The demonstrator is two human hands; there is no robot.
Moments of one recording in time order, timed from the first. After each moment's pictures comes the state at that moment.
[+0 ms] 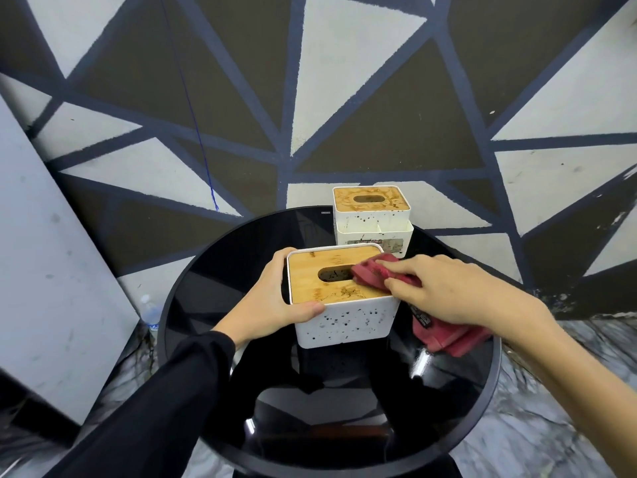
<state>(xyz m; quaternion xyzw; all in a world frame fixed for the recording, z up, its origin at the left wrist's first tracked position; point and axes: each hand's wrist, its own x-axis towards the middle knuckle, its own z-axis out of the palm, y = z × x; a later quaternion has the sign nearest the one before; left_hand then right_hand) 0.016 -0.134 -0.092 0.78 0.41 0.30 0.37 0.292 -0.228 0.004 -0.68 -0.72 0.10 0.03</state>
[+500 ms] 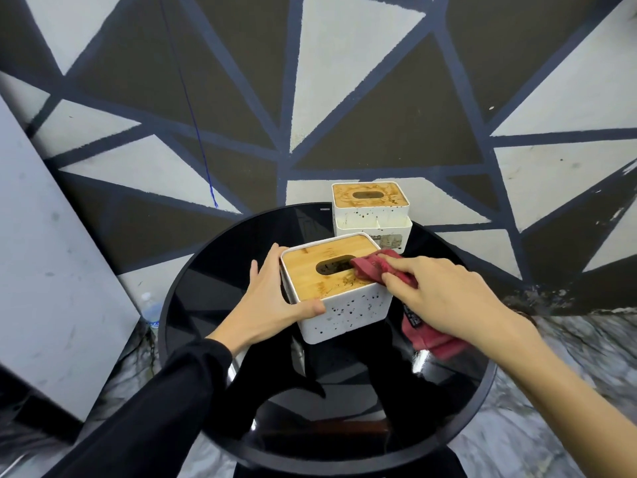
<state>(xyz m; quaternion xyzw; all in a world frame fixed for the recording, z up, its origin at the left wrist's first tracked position) 0.020 -0.151 -0.089 0.78 0.44 0.29 0.33 0.280 -0.241 -0.016 -0.72 -0.69 0.05 0.09</state>
